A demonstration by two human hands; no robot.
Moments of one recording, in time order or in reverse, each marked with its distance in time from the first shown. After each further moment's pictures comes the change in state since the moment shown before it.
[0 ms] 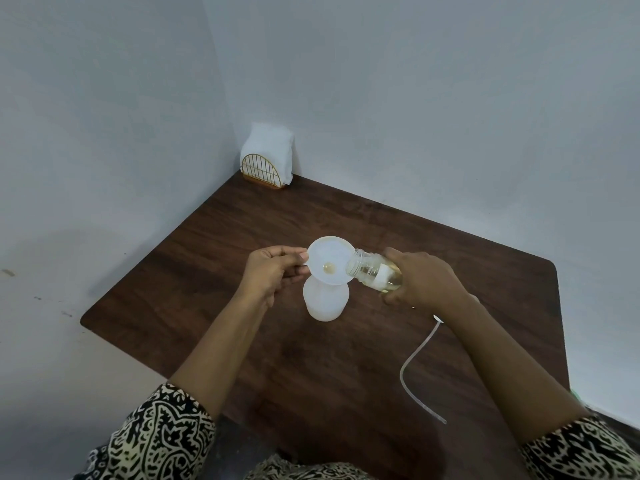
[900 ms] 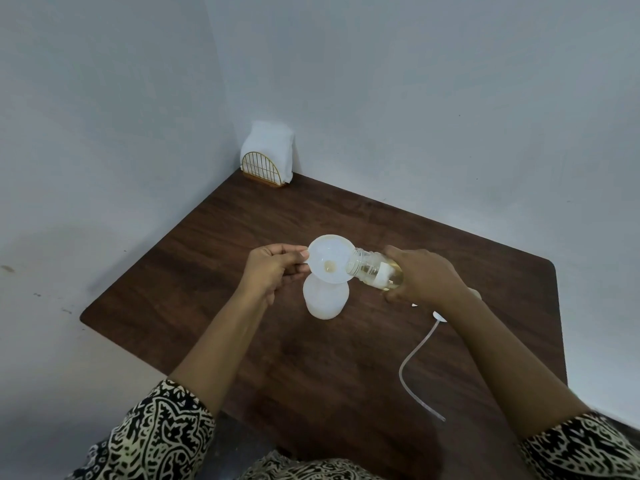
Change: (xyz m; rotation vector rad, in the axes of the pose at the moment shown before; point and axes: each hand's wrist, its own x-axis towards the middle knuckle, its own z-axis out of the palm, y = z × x) left_hand -0.001 -0.001 0.000 -0.004 0.001 0.004; right_hand 0.000 0.002 0.000 -0.044 0.012 -0.028
